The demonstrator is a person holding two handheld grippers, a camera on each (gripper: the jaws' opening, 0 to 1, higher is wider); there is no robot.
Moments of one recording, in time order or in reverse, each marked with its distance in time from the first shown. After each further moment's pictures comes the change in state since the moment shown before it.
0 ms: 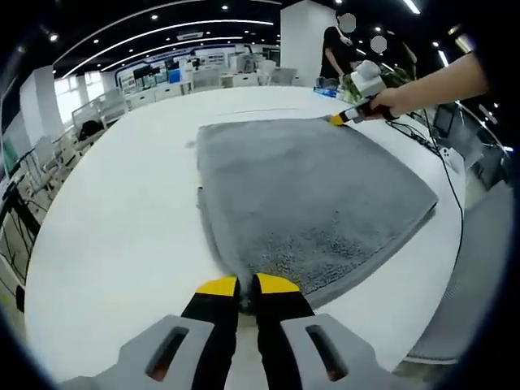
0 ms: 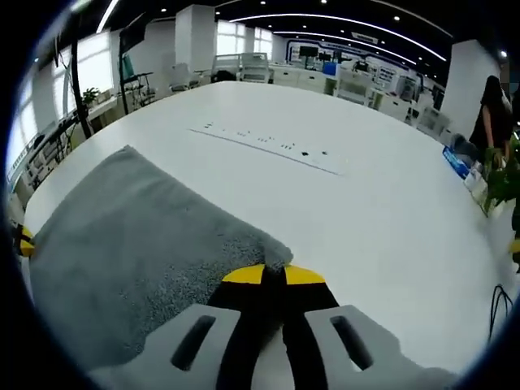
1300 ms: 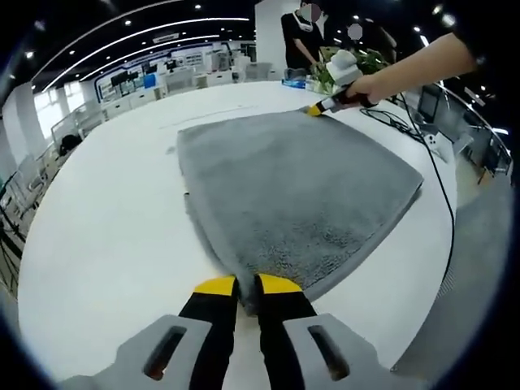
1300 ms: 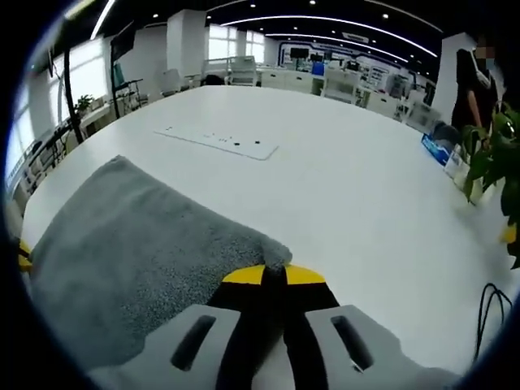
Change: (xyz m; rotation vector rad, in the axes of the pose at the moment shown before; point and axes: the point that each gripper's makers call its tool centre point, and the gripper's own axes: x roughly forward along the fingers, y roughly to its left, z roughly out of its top) left arm 0.028 -0.089 0.035 0.076 0.027 -0.050; right arm -0.010 -0.091 -0.020 0.068 -0.029 -0.004
